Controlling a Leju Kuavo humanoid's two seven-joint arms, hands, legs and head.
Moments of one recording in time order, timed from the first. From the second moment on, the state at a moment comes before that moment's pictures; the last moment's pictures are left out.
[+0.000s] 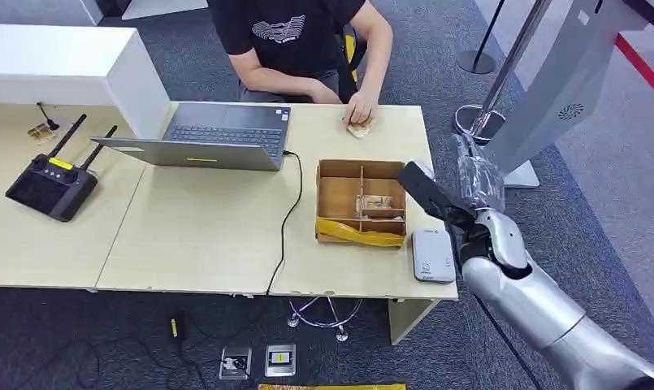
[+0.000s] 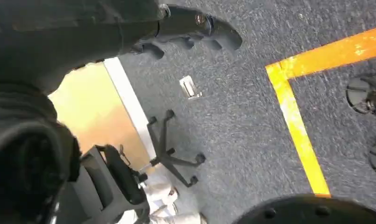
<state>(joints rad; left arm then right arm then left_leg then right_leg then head) -0.15 0.21 -1.30 -0.20 1.10 -0.39 0.03 -0.65 -0.50 0.78 -1.37 0.63 -0.24 0.54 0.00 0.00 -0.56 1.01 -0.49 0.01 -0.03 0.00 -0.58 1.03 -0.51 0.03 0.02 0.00</state>
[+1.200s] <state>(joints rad) -0.15 0.22 -1.30 -0.20 1.12 -0.39 0.01 -0.48 -0.51 0.85 -1.56 0.75 -0.20 0.54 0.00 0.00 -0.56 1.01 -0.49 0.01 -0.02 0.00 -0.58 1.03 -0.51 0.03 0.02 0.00</state>
